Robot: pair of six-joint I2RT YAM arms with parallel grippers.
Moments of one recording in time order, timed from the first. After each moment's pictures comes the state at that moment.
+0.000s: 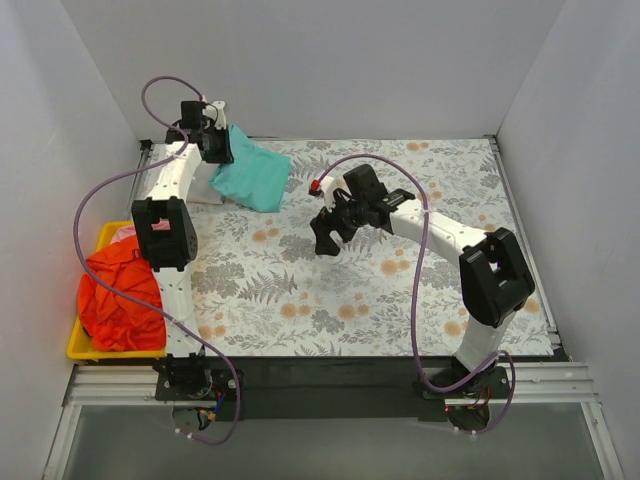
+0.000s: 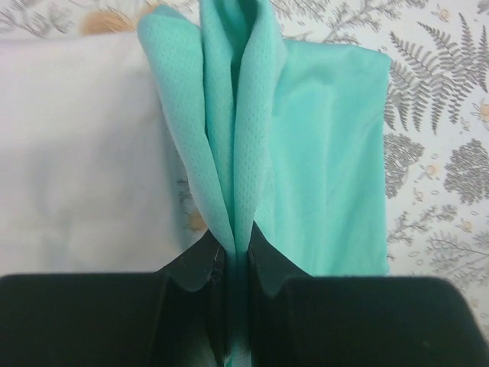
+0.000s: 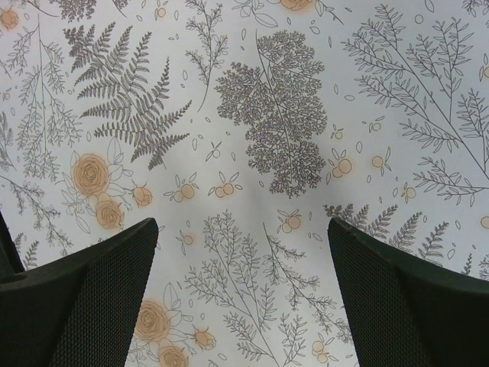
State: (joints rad) left arm -0.01 2.30 2.14 -0.63 0.26 0.00; right arm 0.65 1.78 1.35 -0.40 -0.51 -0.23
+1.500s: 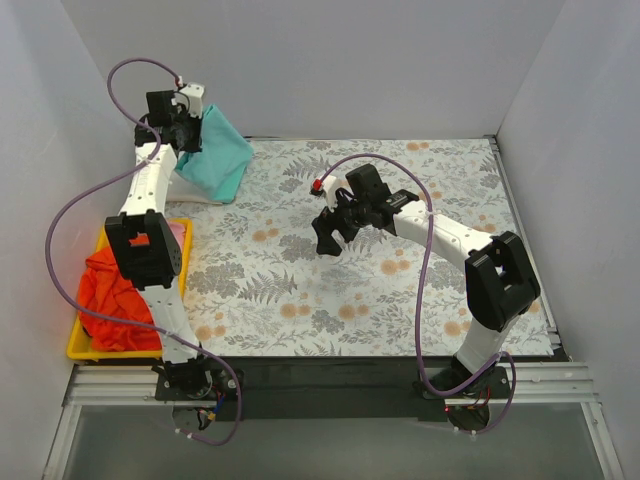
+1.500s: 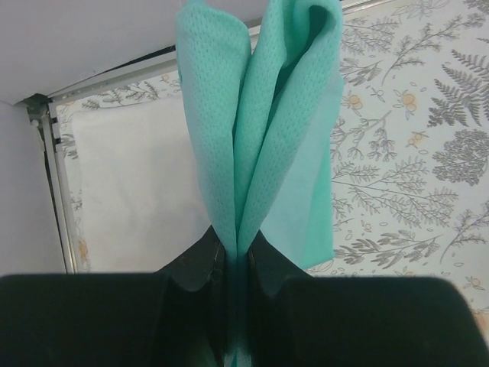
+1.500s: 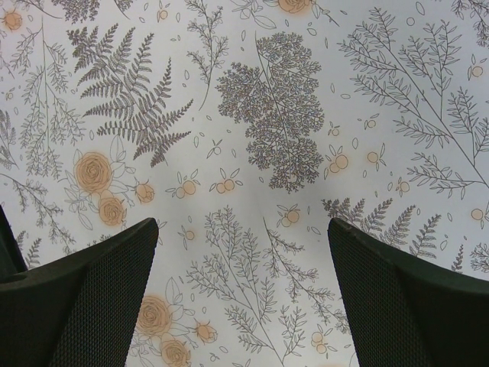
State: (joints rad) left arm 0.08 2.05 1.99 -0.53 0.18 0.29; right arm 0.65 1.74 1.33 -0.41 -0.50 -0.23
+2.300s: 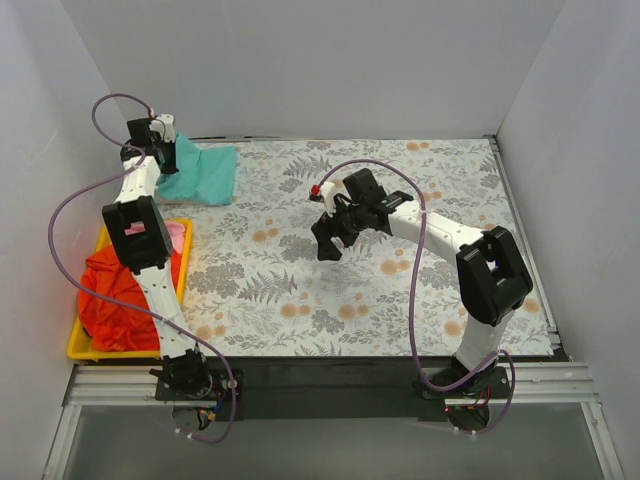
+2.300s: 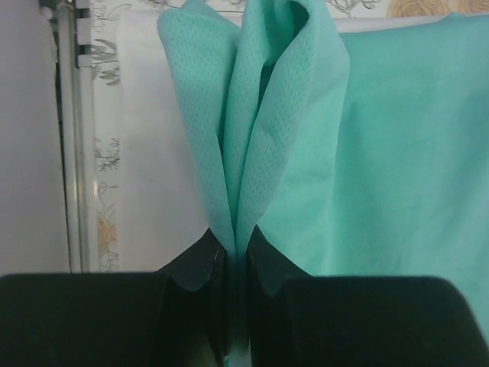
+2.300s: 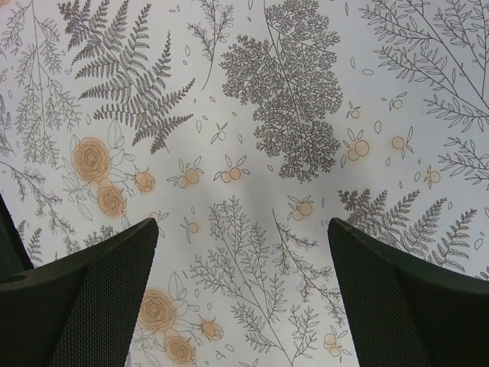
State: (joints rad) left arm 0.25 2.35 2.06 -0.42 0.16 0.26; right arm 0.65 1.79 1.33 -0.43 -0.52 -0.23
